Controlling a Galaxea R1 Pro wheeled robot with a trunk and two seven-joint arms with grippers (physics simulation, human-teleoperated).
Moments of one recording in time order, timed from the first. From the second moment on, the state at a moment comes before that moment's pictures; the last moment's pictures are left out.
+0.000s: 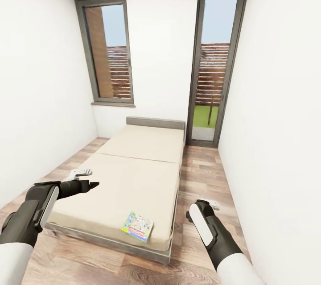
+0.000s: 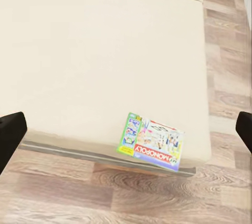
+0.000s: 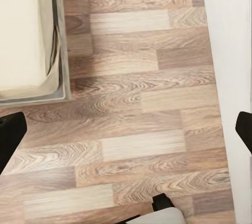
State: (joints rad) left arm -0.60 0.25 0.15 -1.13 0.03 0.82 -0.42; right arm -0.55 0.17 0.14 -0.92 -0.52 0.76 -0.79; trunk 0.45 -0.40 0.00
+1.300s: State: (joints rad) left arm -0.60 0.25 0.15 -1.13 0.03 0.82 -0.42; right arm -0.55 0.17 0.14 -0.92 -0.52 0.73 -0.79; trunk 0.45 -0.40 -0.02
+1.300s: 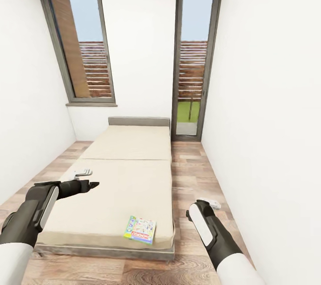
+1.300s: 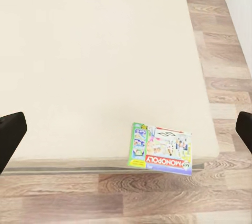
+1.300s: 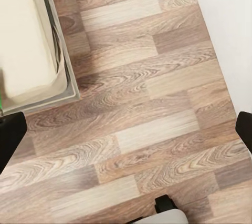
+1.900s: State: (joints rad) left arm -0.60 0.25 0.15 -1.13 0.03 0.82 -0.42; right arm -0.55 0.17 0.14 -0.92 -0.52 0.73 -0.79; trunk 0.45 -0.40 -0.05
